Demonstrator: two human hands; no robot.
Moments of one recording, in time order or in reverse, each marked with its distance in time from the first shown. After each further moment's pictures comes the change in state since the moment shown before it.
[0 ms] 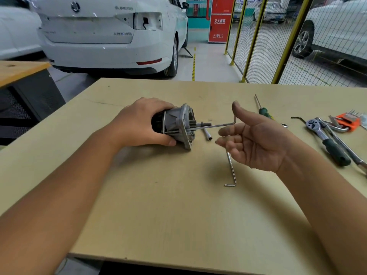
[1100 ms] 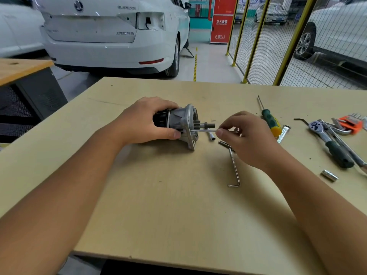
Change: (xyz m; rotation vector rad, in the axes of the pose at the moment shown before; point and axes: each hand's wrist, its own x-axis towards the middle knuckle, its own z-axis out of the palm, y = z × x) left_hand 0.000 -0.008 -0.001 -0.144 0.045 0.059; right_hand 0.024 0.022 0.004 -1.136 0.429 -0.790
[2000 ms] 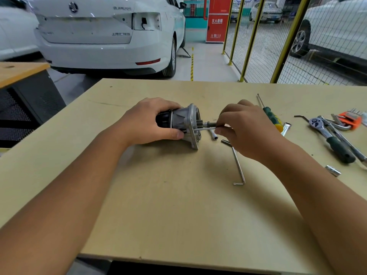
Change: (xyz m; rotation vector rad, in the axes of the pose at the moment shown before) left_hand -0.001 0.001 -0.002 -0.007 -0.025 -0.015; right_hand 0.013 -0.014 -0.007 -0.519 -0.077 -0.329
